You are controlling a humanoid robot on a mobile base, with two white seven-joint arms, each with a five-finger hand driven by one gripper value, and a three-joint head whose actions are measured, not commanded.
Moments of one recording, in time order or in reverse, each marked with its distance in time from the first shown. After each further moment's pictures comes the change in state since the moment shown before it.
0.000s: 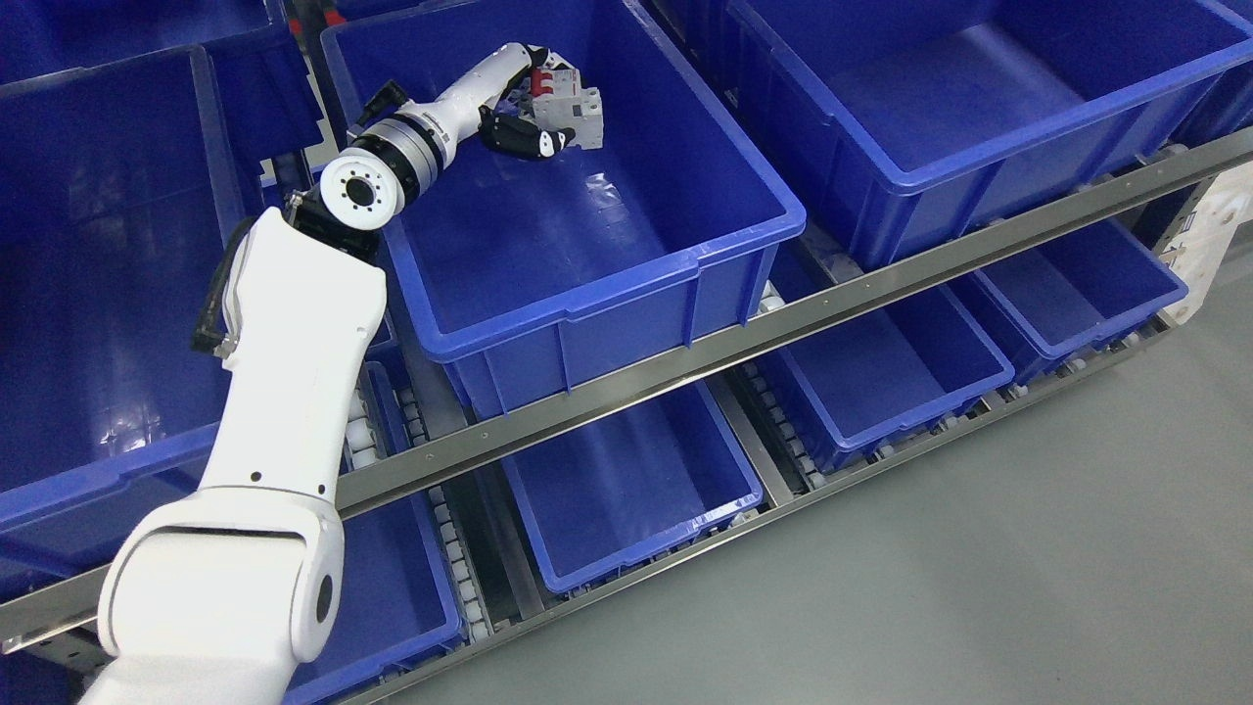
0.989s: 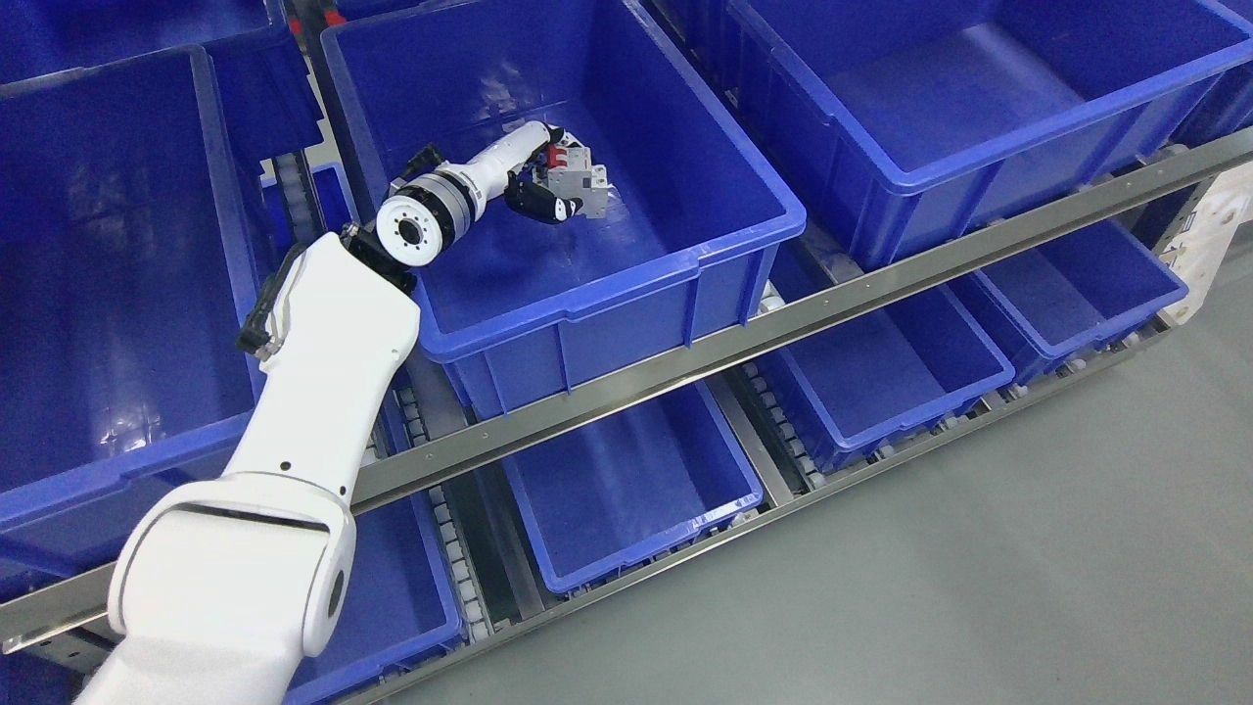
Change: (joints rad) left arm -0.032 -0.015 -0.117 0.213 -0.001 0.010 0.088; right arm 0.000 0.000 0.000 0.000 0.000 0.000 0.000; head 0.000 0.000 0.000
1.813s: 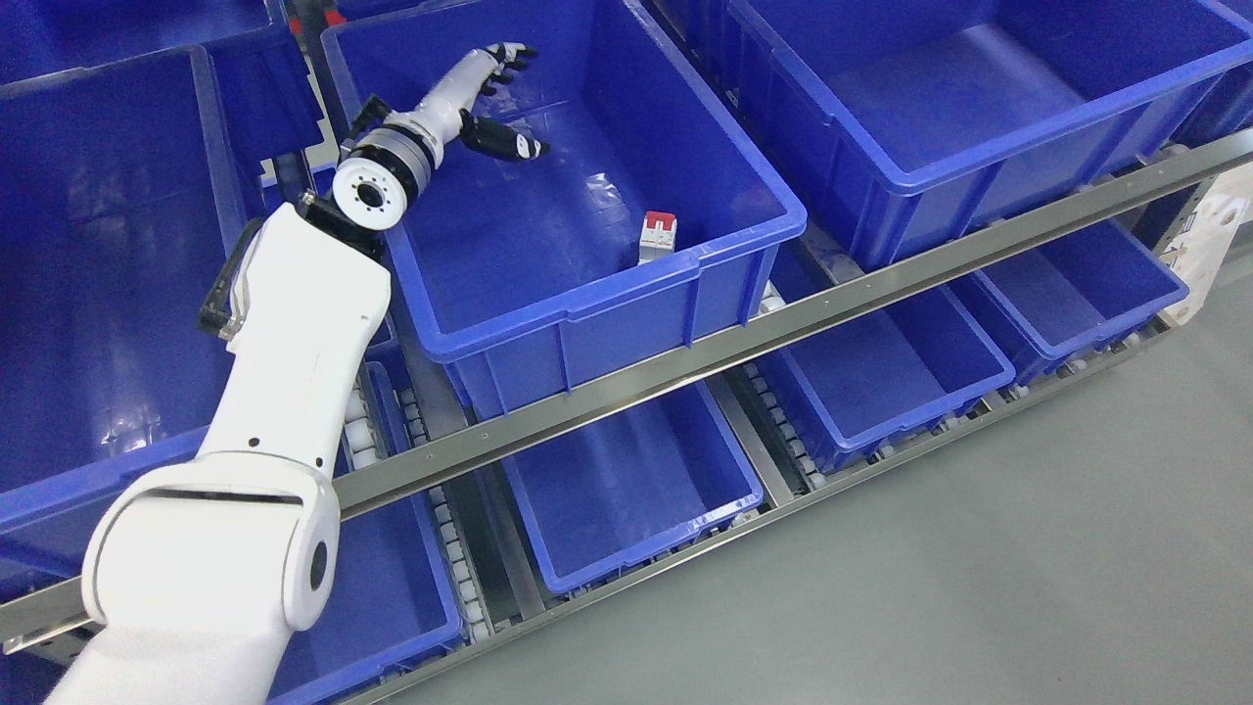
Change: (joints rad) left arm -0.054 0.001 0.200 -0.032 0.034 0.003 0.224; right arm 0.000 0.000 0.000 0.000 0.000 0.000 0.000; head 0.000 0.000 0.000
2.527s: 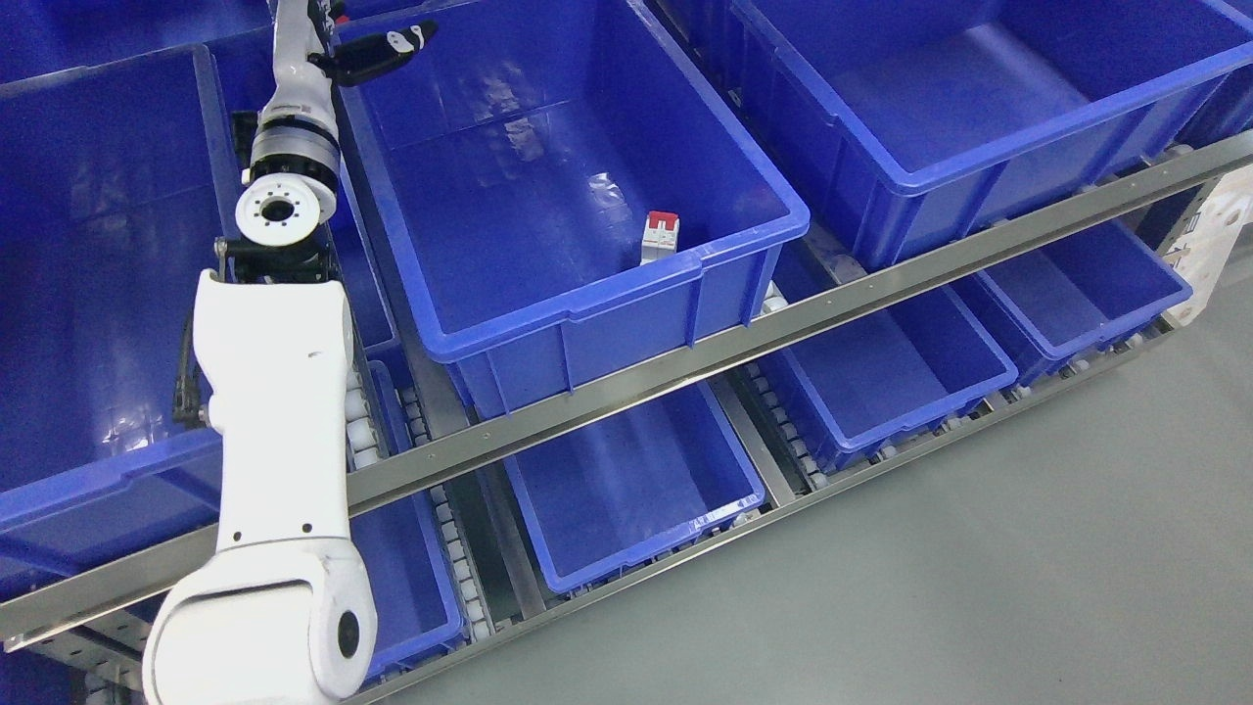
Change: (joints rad) left arm 0.261 -0.038 0.210 -0.508 0.315 0.202 0.133; right arm 0.000 0.000 0.000 0.000 0.000 0.000 -0.005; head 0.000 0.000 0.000
